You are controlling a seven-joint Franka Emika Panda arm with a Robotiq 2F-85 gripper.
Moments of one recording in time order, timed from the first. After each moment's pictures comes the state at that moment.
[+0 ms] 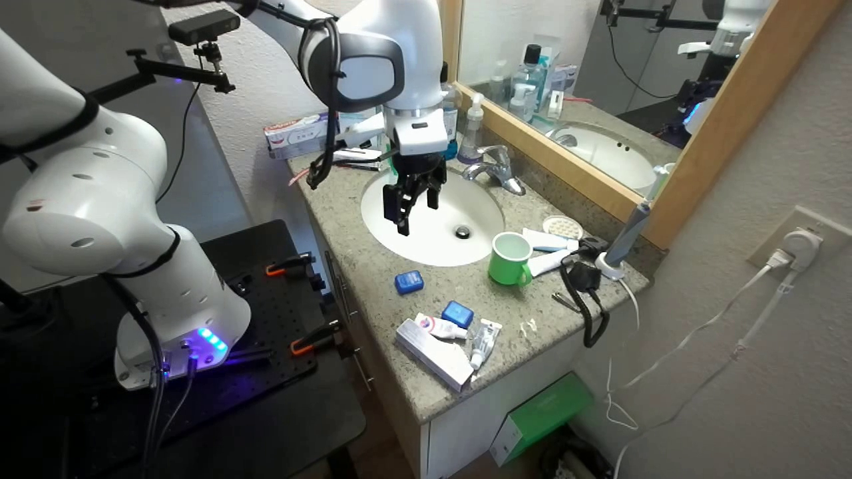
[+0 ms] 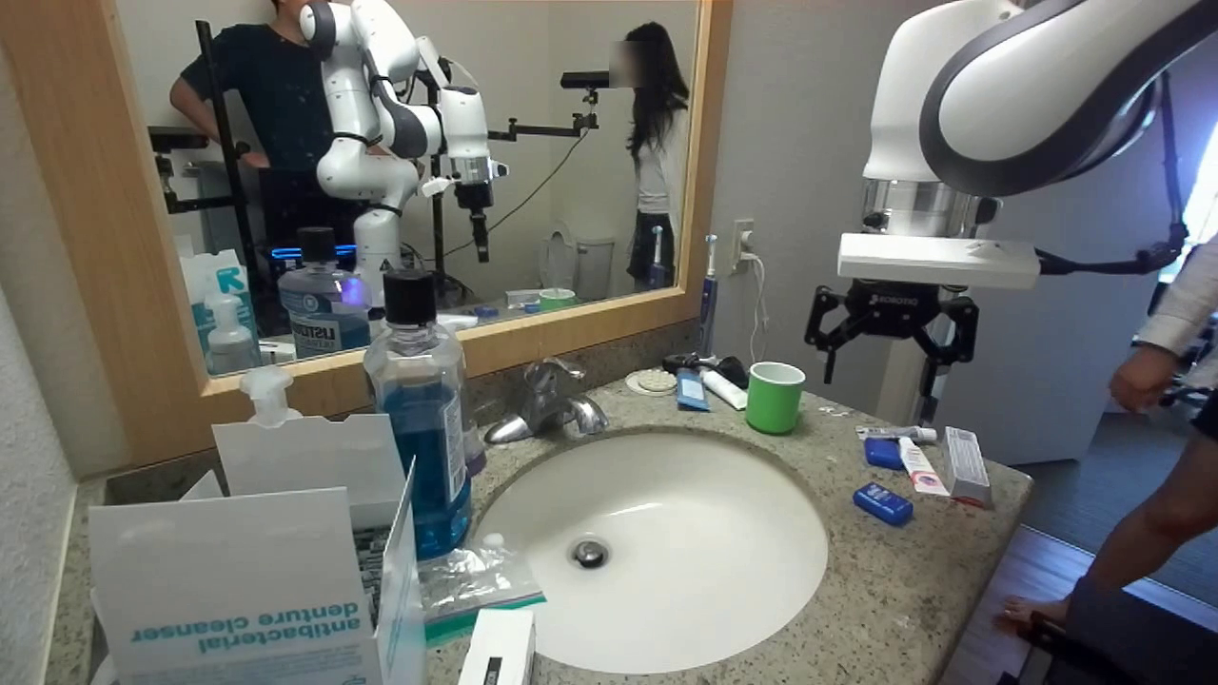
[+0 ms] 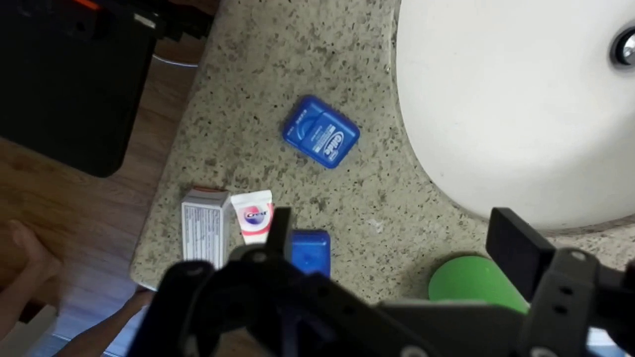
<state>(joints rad) -0.25 -0.29 0.03 -2.64 -0.15 2.39 0.99</state>
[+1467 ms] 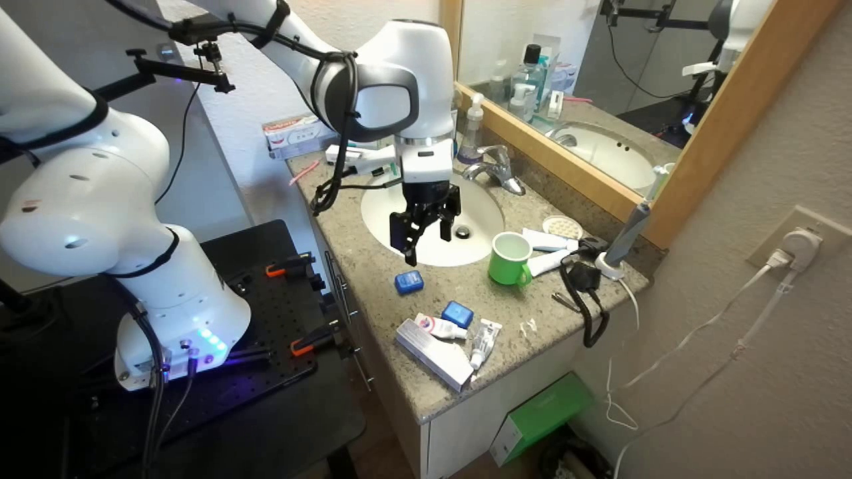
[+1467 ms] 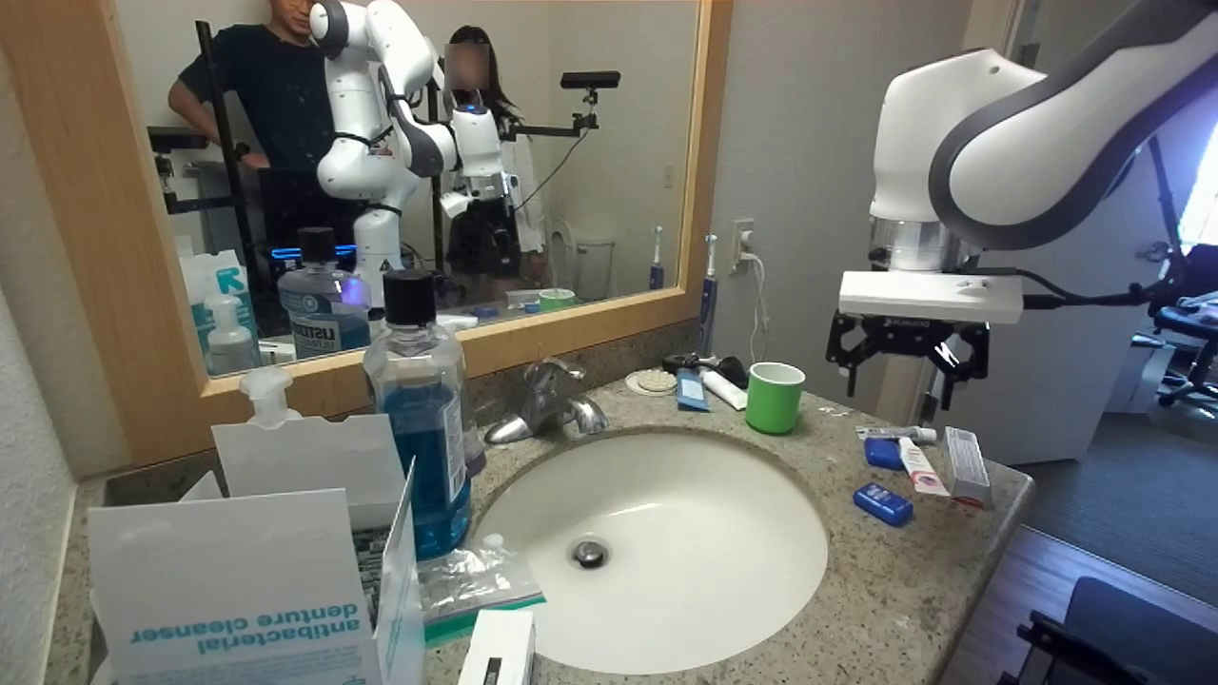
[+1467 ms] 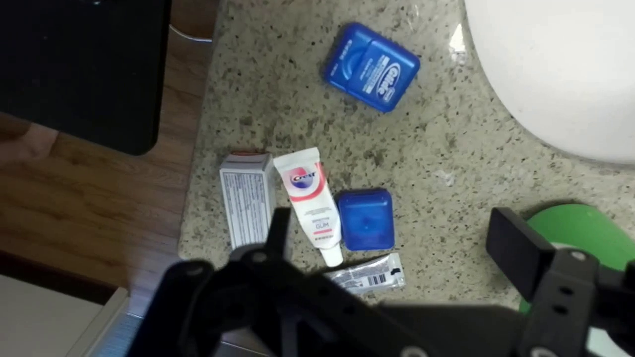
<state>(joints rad) -0.29 -0.20 -0.03 -2.64 -0.35 2.46 1.19</state>
